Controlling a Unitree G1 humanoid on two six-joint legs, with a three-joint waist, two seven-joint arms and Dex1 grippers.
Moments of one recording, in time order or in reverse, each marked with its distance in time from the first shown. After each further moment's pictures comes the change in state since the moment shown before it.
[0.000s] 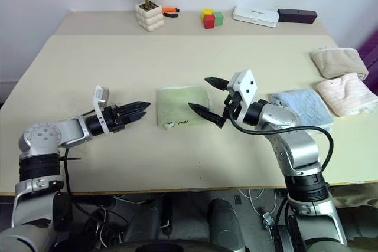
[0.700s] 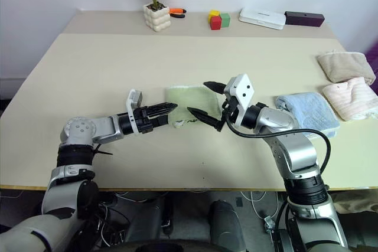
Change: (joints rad) left arm -0.154 -0.211 -0.048 0.211 0.082 0.000 0.010; right arm 0.033 -0.029 0.017 -0.026 -0.018 0.001 -0.007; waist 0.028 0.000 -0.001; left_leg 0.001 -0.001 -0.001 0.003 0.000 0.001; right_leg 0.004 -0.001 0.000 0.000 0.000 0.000
